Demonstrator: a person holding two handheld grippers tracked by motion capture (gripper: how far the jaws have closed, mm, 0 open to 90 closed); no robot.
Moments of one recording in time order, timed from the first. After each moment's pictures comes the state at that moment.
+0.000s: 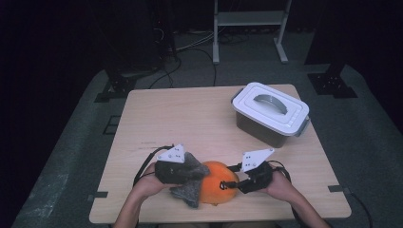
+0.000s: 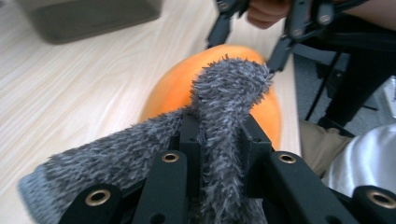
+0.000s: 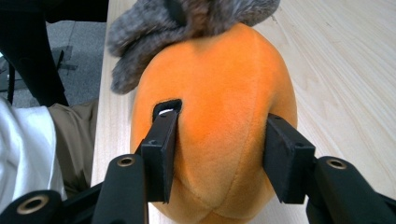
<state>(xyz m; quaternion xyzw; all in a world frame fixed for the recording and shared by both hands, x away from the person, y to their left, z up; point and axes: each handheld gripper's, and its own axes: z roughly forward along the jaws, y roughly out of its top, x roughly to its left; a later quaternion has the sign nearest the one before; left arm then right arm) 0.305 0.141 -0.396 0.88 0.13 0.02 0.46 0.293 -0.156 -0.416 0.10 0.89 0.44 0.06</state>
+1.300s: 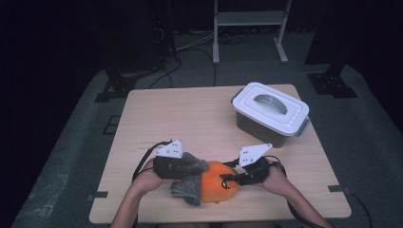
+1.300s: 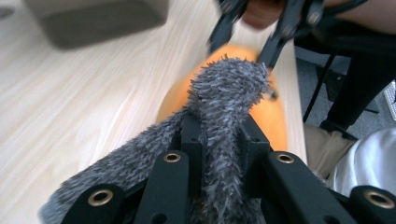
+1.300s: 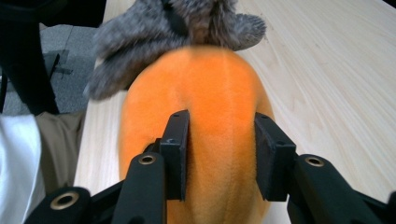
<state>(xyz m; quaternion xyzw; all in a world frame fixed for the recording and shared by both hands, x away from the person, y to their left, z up) 0.313 0.148 -0.394 0.87 0.13 0.02 0.47 0.304 -0.151 -0.410 0.08 0.88 0.46 0.07</state>
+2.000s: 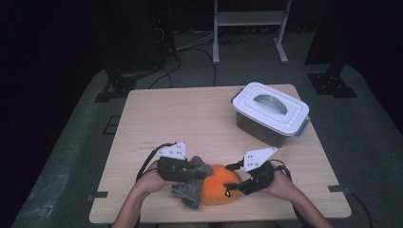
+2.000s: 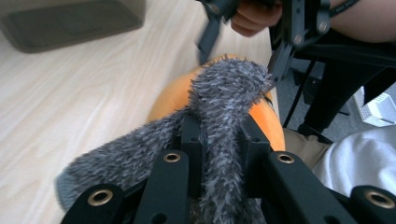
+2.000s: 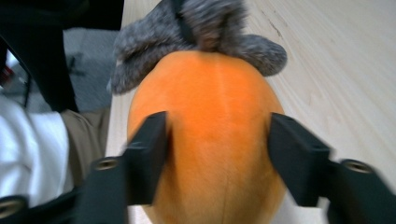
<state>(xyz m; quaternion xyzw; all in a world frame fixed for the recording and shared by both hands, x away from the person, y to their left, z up) 0.311 0.132 -0.397 0.87 0.11 -0.03 0.48 0.293 -0.159 -0.408 0.09 0.88 0.46 0.04</state>
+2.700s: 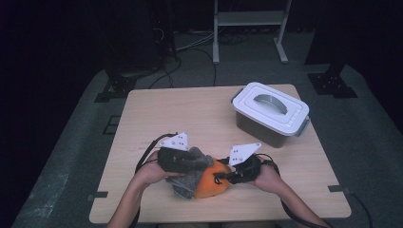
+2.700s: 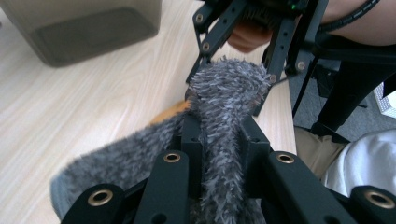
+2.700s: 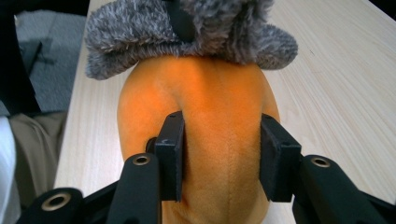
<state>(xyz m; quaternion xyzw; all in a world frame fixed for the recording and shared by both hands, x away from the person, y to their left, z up) 0.324 0.128 -0.371 0.88 0.11 0.00 0.46 0.308 -0.126 -0.404 0.07 0.89 0.44 0.10</state>
